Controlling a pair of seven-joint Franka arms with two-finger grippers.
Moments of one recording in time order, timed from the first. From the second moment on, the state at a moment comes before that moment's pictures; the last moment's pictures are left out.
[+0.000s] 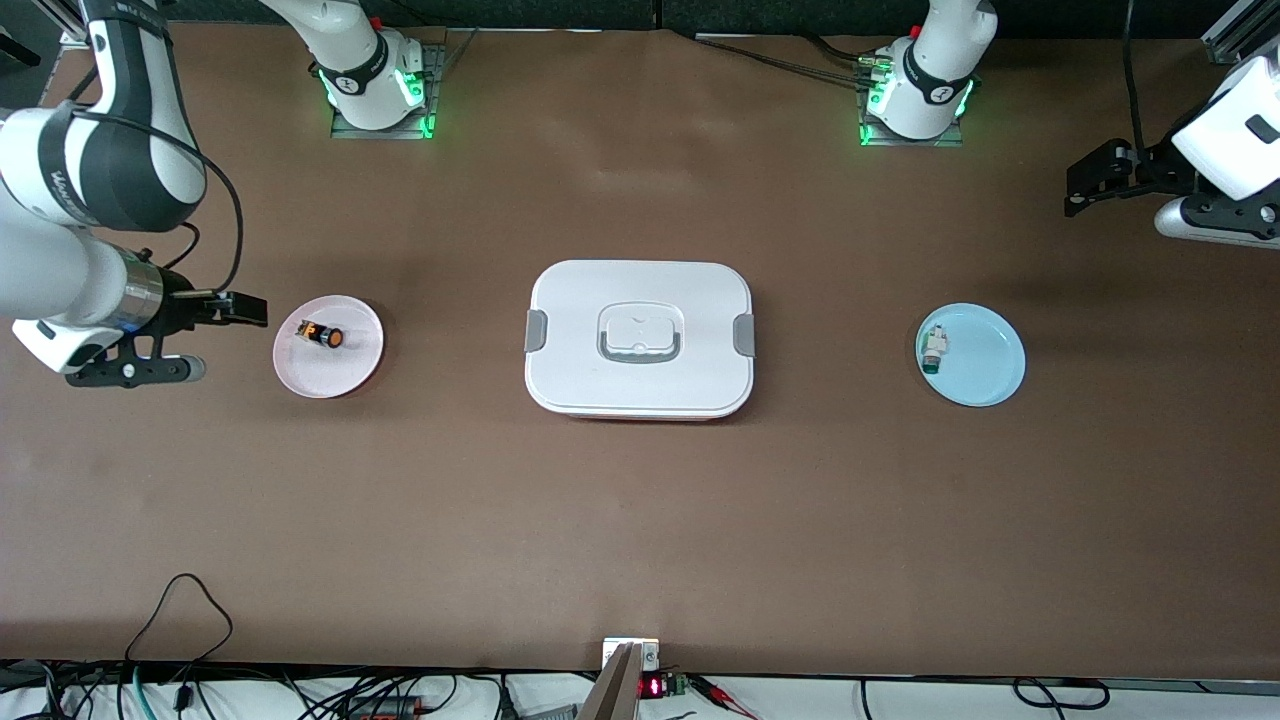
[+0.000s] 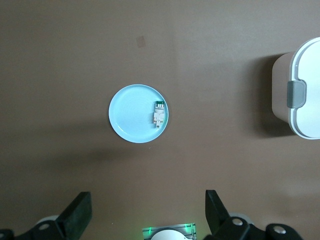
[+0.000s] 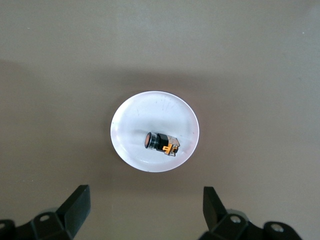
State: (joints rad) left arm 0.01 0.01 -0.09 -1.49 0.01 1.40 0.04; right arm 0.13 0.26 -0.11 -1.69 -0.02 1.74 -0.05
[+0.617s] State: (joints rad) left arm 0.01 0.01 -0.09 -1.49 0.01 1.40 0.04; right arm 0.12 0.28 -0.12 -1.96 -0.02 2.09 -0.05
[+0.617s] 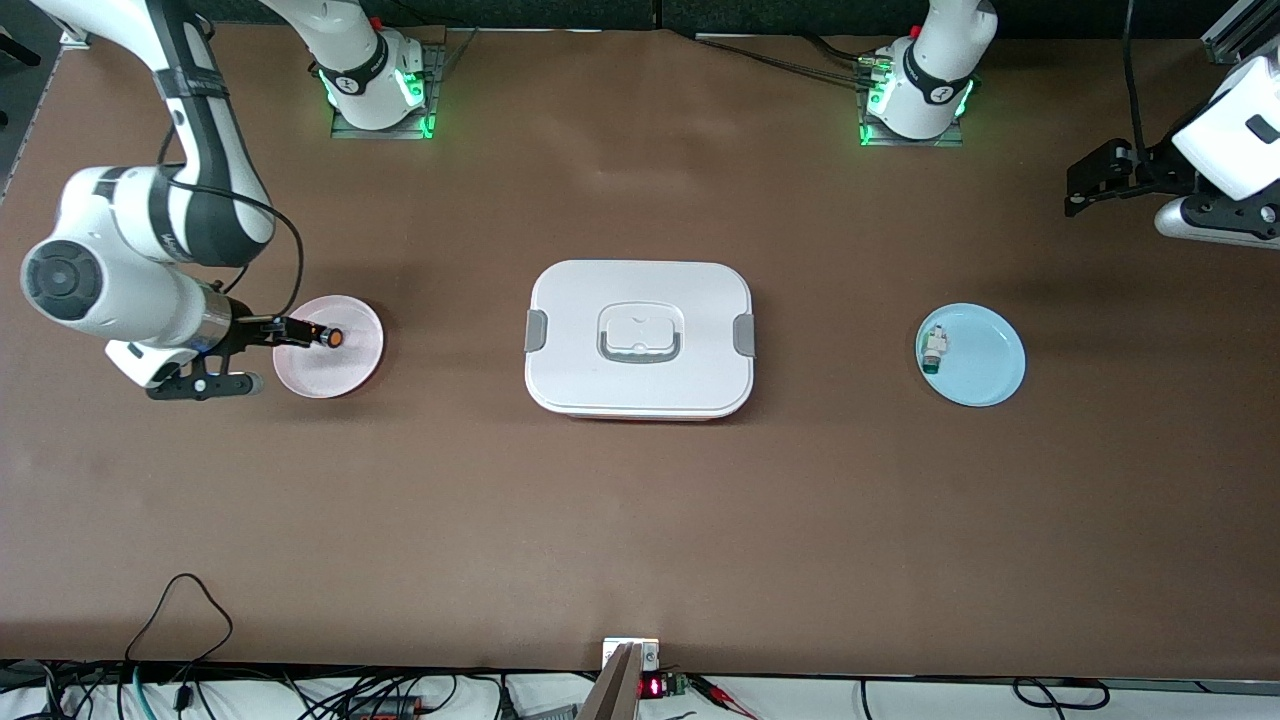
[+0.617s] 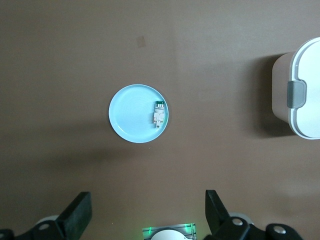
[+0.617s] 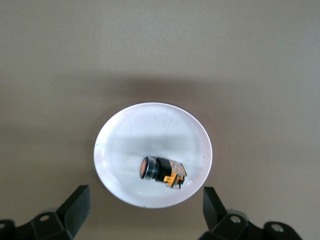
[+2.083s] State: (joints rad) left arm 0.01 0.01 -0.09 -1.49 0.01 1.40 0.04; right arm 0.08 0.39 -0.11 -2.16 -0.01 2.39 0.09
